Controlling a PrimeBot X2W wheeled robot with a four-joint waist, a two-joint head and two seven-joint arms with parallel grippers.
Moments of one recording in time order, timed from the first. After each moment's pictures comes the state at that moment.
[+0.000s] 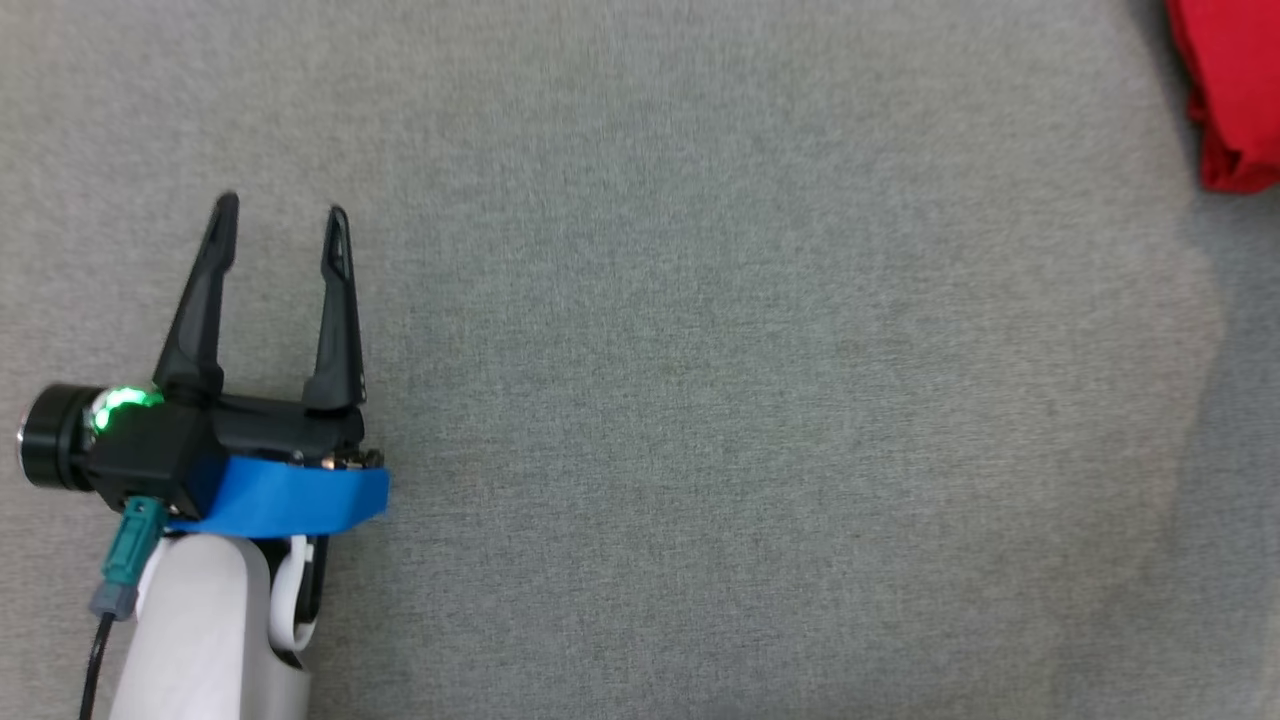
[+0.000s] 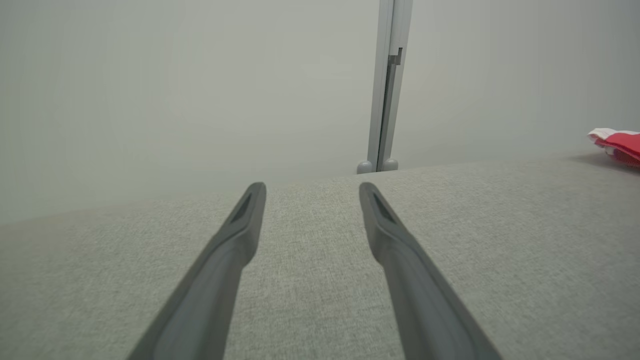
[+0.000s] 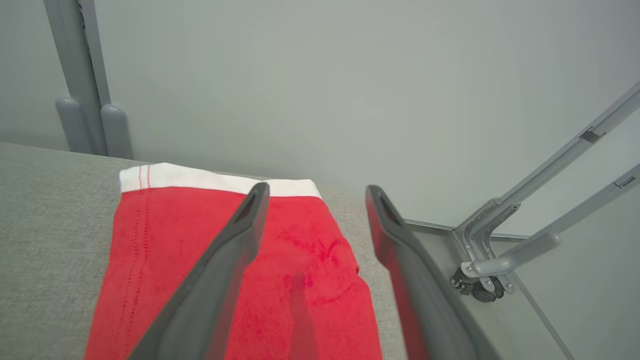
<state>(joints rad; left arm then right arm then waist) -0.32 0.14 -0.06 0.06 -0.08 -0.12 -0.26 -1.07 -0.50 -0.11 1.01 -0.02 0.13 -0.23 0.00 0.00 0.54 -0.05</state>
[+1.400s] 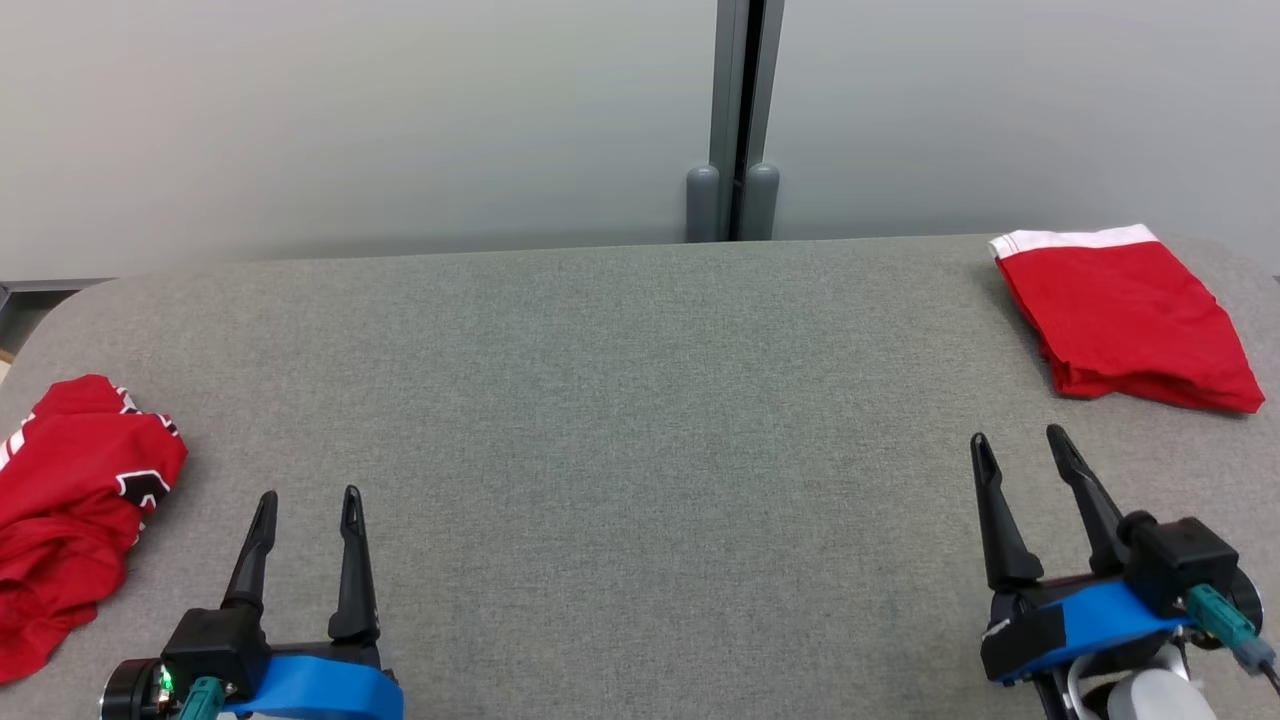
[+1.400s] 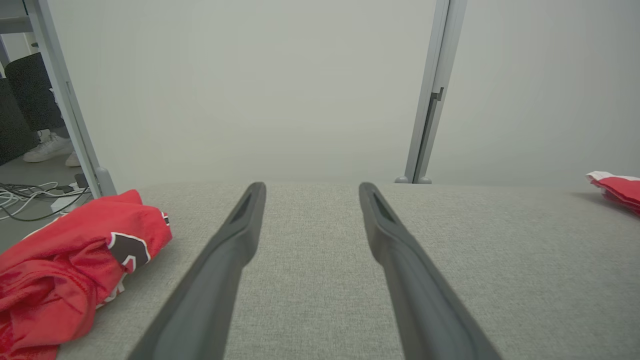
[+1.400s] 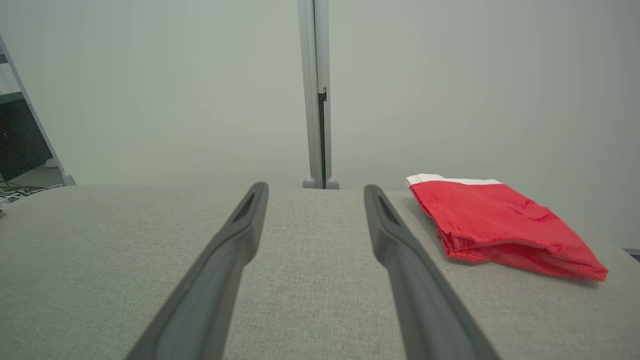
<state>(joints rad) -0.01 0.08 0.00 0.22 -0.12 -0.07 -0.26 -0.14 -0.09 0.00 0.26 0.14 0.13 -0.25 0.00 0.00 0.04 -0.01</state>
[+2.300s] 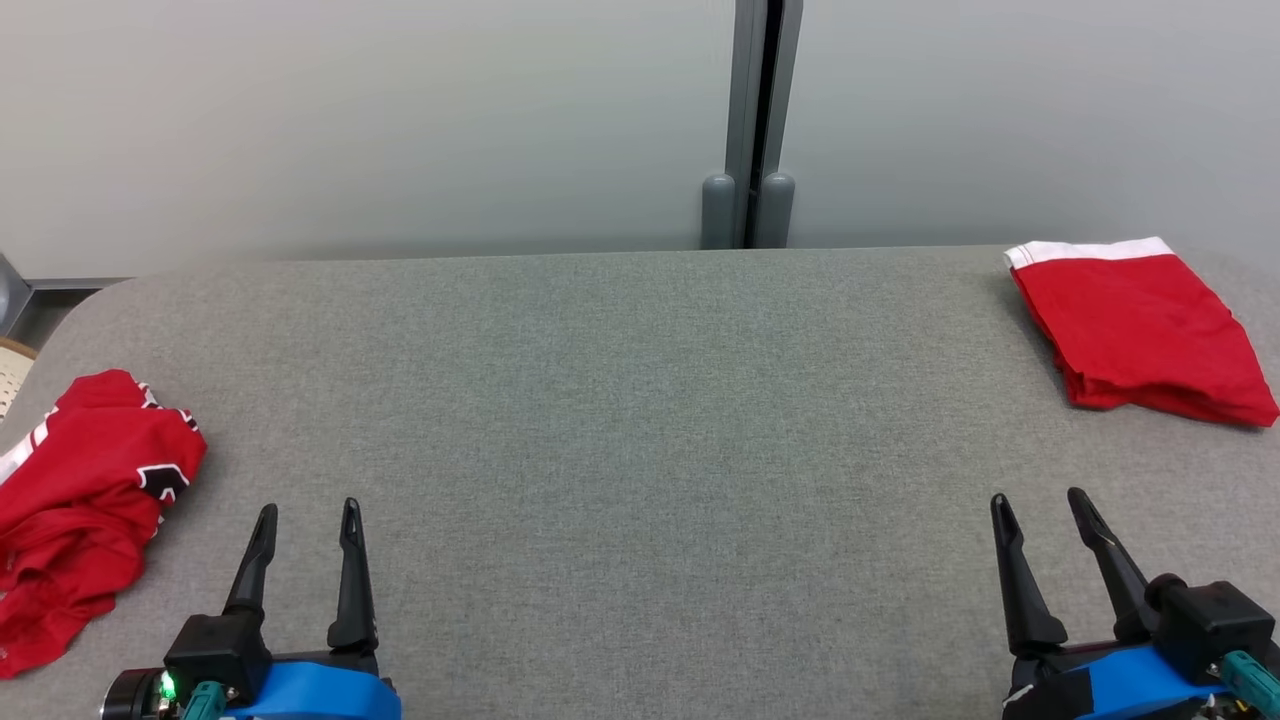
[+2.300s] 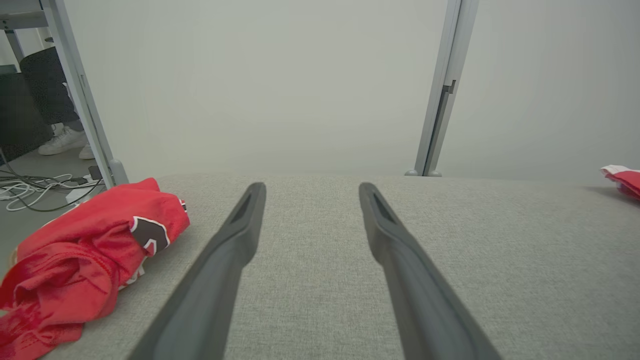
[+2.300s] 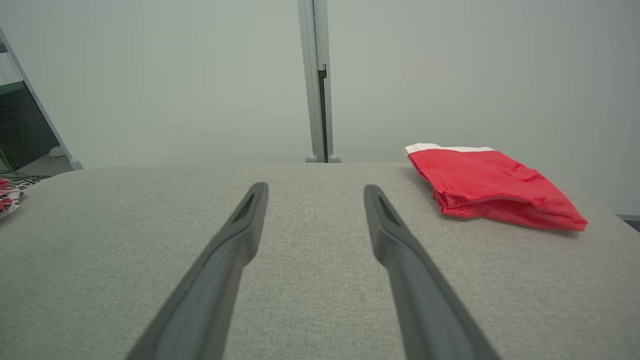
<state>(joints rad) 0.00 0.08 0.00 0.25 -0.12 -0.07 -0.26 0.06 -0.05 -0.05 0.04 0.14 0.13 -0.13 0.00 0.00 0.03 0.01</state>
